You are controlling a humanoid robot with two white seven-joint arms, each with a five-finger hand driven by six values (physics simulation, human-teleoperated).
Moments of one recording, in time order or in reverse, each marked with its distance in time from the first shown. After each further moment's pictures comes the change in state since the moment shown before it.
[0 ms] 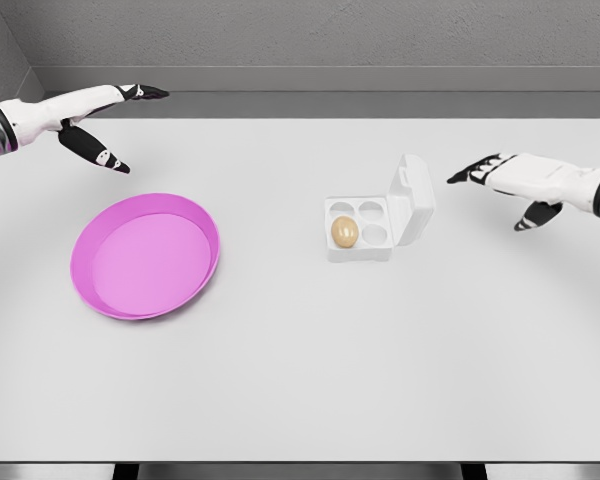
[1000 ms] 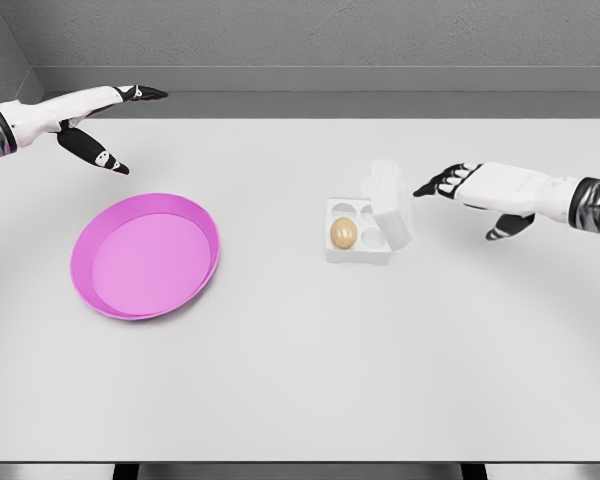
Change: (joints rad) left arm 0.008 0.001 0.009 -0.001 0.000 0.000 0.000; right arm 0.038 -0.016 0.041 -0.163 -0.057 0.000 0.000
